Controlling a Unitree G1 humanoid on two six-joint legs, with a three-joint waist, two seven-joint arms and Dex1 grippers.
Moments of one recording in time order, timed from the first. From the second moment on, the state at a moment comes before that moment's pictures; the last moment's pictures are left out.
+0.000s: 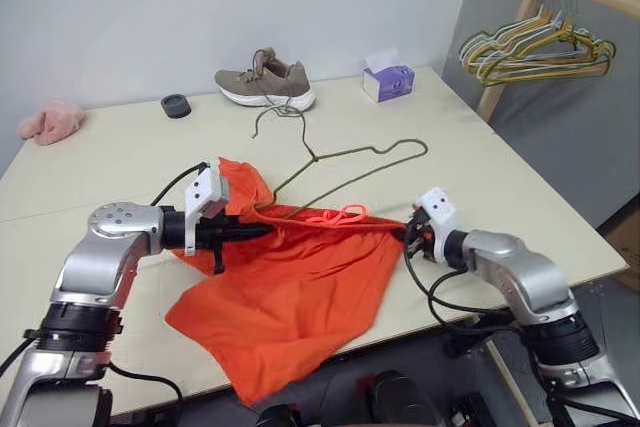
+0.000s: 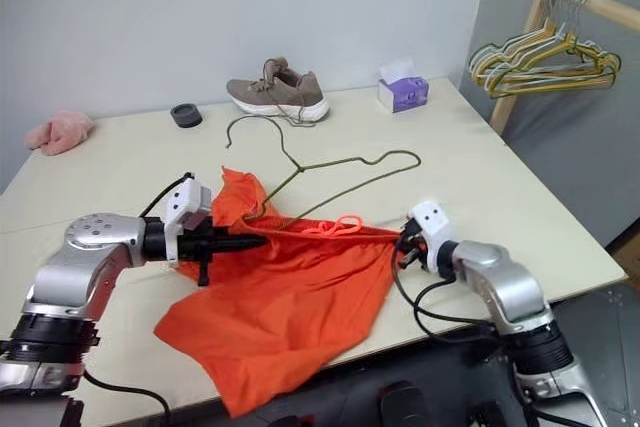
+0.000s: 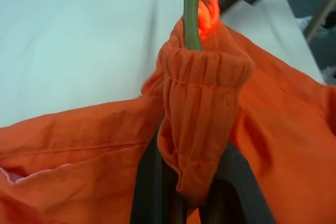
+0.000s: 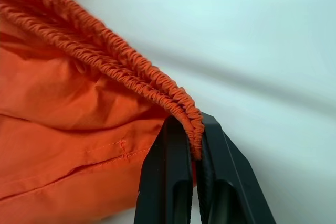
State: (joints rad) left arm -0.34 0.88 0.02 0.02 -0.42 0.38 -1.35; right arm -0.41 -0.54 0.17 -0.12 0.30 0.79 0.62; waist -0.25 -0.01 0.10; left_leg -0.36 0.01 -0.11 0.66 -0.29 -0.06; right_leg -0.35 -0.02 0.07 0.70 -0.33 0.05
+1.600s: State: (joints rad) left arm -0.40 0.99 -0.09 0.29 -0.28 0.04 -1.38; right arm -0.40 -0.77 0.12 -0.34 0.56 0.93 0.81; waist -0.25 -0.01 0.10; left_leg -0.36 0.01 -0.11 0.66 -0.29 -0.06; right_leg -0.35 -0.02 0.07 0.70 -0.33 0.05
